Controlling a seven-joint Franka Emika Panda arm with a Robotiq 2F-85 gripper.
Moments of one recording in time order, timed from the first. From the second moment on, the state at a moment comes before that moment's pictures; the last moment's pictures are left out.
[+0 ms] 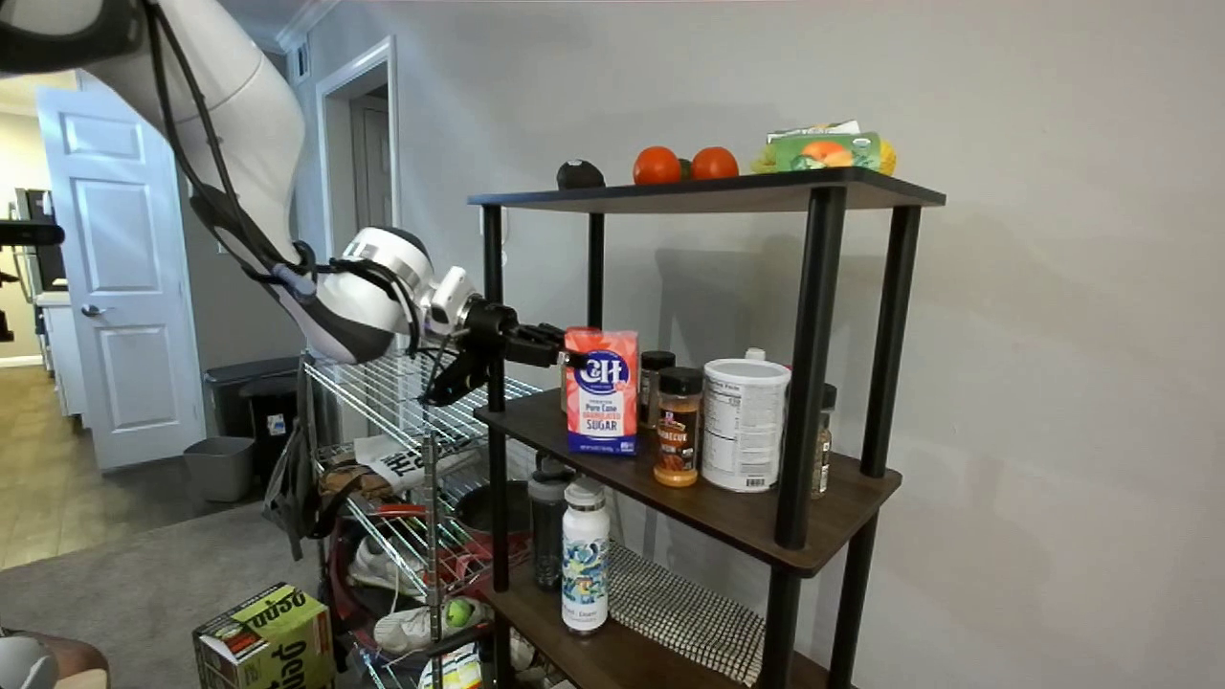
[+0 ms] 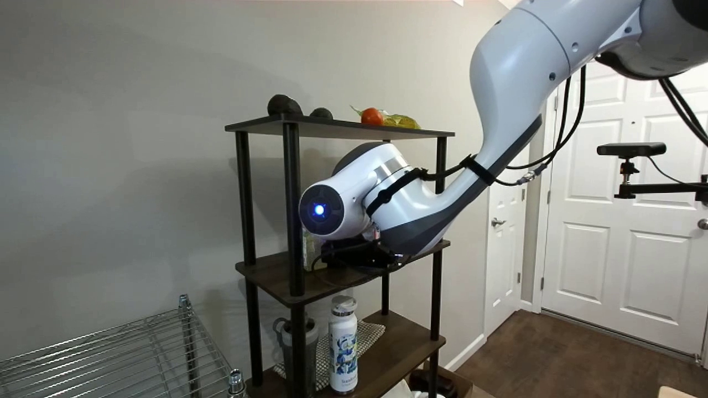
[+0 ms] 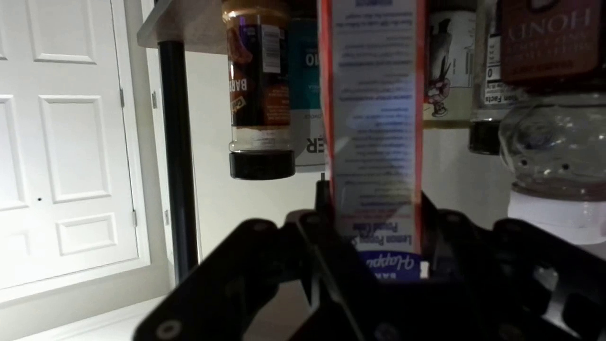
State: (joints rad) arm 0.26 0.20 0.23 -2.04 -1.54 1.78 2.29
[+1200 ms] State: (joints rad) arm 0.33 0.06 0.33 -2.28 -1.49 1.68 2.43
